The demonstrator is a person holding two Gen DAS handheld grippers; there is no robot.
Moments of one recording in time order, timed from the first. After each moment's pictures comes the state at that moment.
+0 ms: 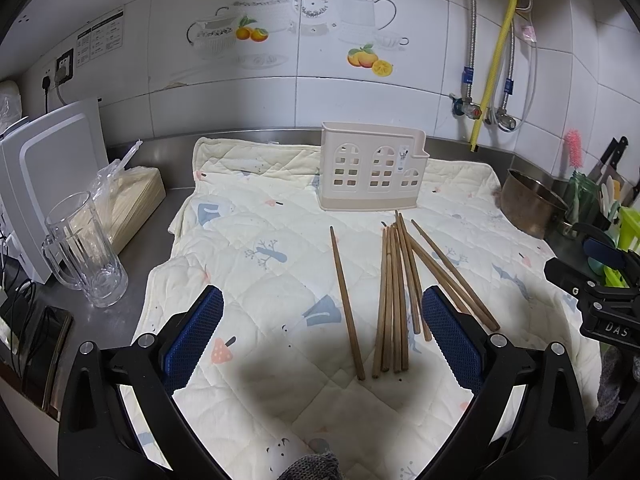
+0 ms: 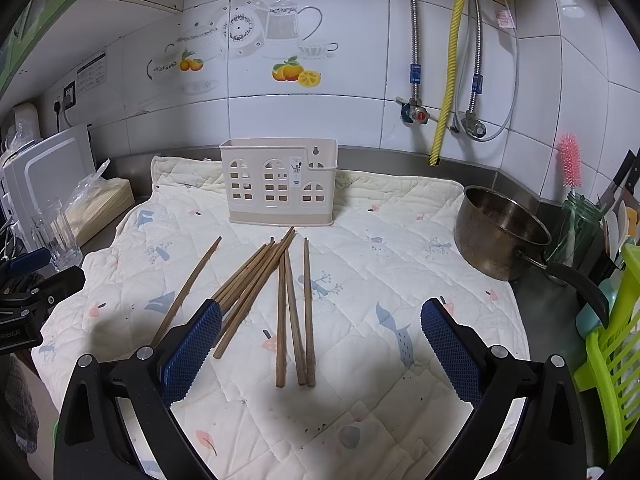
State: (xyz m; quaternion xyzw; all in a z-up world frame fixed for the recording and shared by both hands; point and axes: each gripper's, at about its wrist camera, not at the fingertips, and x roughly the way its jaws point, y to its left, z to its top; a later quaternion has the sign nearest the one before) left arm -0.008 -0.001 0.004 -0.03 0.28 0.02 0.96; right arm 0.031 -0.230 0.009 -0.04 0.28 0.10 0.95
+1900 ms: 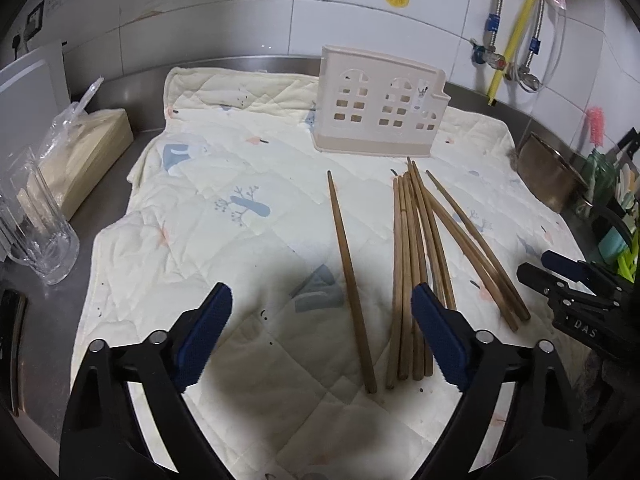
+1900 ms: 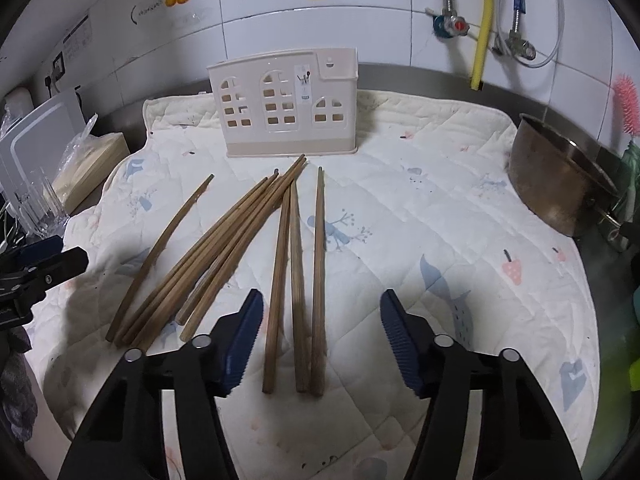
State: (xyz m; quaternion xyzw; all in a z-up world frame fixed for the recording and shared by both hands) left arm 0.060 0.005 -0.051 -0.06 0.38 0.00 0.92; right arm 0.103 -0.222 -0.067 -0.02 0.39 0.14 0.91
